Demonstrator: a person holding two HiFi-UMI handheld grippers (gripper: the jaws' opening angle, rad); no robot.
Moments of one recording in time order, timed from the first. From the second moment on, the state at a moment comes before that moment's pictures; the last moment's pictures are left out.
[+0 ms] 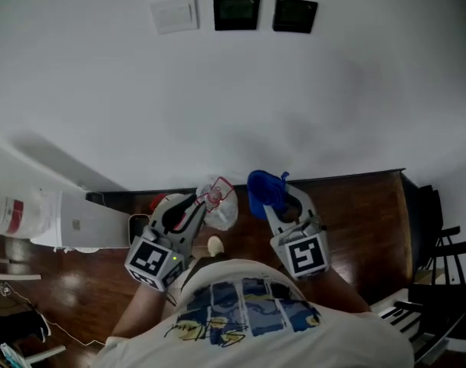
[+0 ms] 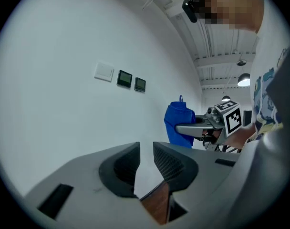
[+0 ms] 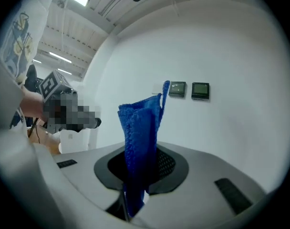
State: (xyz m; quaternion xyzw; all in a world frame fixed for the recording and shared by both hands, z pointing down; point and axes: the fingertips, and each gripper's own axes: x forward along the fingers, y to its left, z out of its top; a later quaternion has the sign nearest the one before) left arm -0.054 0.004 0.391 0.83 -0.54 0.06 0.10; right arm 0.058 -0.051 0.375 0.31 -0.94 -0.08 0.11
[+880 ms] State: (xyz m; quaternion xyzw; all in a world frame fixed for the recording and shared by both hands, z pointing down) left arm -0.022 0.090 0.374 0.86 -0.49 0.06 0.09; right arm 0.107 0.065 0.376 0.34 -0.93 -0.02 0.10
